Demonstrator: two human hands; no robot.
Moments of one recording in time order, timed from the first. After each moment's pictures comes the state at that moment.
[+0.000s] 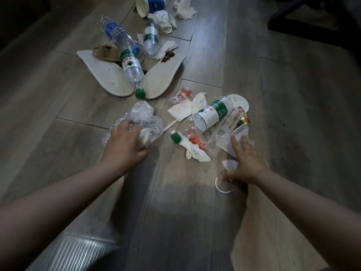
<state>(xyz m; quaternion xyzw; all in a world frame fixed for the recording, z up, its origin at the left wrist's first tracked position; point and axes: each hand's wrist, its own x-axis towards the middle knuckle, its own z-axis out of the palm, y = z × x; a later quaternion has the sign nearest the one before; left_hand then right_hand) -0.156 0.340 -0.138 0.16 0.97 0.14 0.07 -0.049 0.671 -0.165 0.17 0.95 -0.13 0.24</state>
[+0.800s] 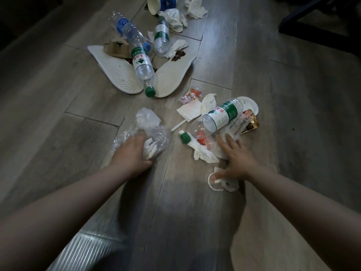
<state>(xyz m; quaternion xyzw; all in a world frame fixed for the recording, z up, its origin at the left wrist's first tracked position) -0.150 0.328 -0.161 0.12 0.96 0.16 0.20 -0.080 0.637 -0.167 0.09 0.95 -0.09 0.27</state>
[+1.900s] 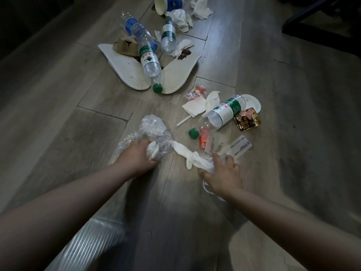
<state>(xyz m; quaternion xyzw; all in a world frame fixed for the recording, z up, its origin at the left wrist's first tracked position) -0.127 0.314 -0.156 0.10 0.95 0.19 0.25 -0.027 0.546 -0.160 0.24 0.93 -0.17 0.20</state>
